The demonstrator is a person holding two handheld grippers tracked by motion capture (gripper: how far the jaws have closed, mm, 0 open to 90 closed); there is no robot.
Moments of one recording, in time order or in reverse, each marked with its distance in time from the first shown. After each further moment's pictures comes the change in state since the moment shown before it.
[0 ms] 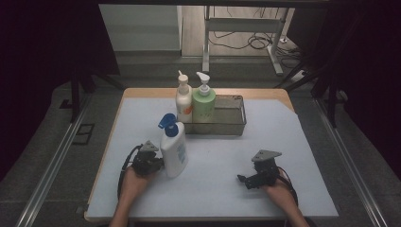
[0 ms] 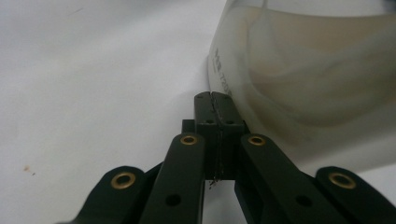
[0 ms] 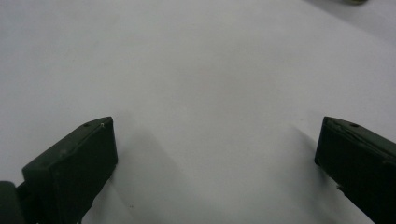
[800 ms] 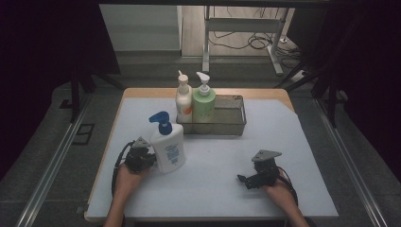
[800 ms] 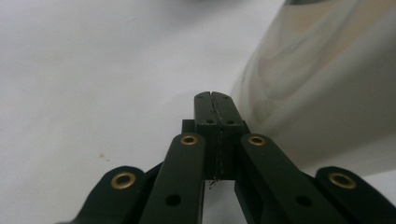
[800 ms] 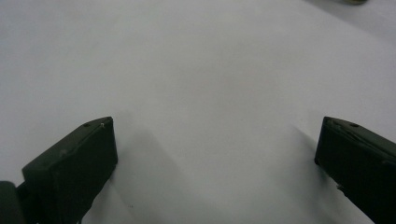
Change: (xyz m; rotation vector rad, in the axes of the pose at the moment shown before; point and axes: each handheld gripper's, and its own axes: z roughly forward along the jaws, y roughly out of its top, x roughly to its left) left arm 0.021 0.000 -0.013 -0.022 0.036 -0.005; right arm 0.000 0.000 0.000 0.000 0.000 0.000
